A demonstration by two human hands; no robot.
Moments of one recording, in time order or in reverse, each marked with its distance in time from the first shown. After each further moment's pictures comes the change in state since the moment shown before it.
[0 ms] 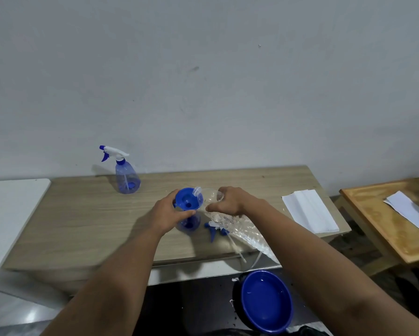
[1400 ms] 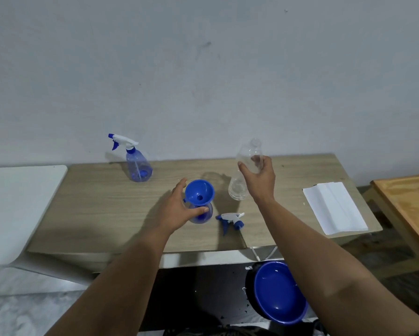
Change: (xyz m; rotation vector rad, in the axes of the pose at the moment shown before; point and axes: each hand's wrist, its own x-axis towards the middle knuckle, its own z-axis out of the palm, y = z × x) left_hand 0.000 0.007 0.004 0.070 0.023 -0.114; right_hand 0.066 0.045 0.018 0.891 0.738 0.027
